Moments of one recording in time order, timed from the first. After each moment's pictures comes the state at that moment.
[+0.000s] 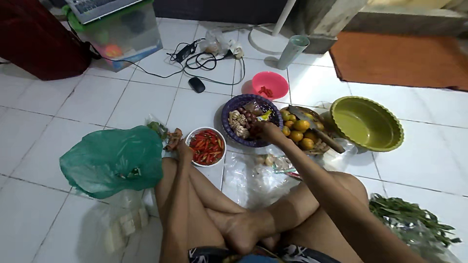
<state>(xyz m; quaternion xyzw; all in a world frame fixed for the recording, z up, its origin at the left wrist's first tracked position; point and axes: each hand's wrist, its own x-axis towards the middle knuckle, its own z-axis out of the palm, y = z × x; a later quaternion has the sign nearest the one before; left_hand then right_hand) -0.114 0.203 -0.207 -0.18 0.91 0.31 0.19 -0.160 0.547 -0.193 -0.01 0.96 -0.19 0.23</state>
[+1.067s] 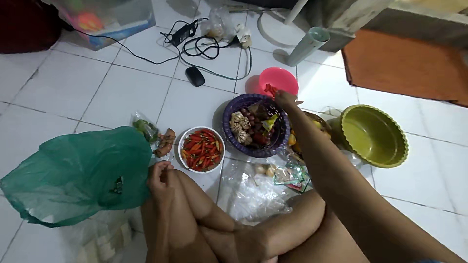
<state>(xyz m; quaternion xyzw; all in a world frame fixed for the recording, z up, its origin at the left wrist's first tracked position) -0.040 0.170 -0.217 -0.08 0.81 0.54 -0.22 -0.300 0.588 -0.187 0.21 0.95 -0.20 0.15</state>
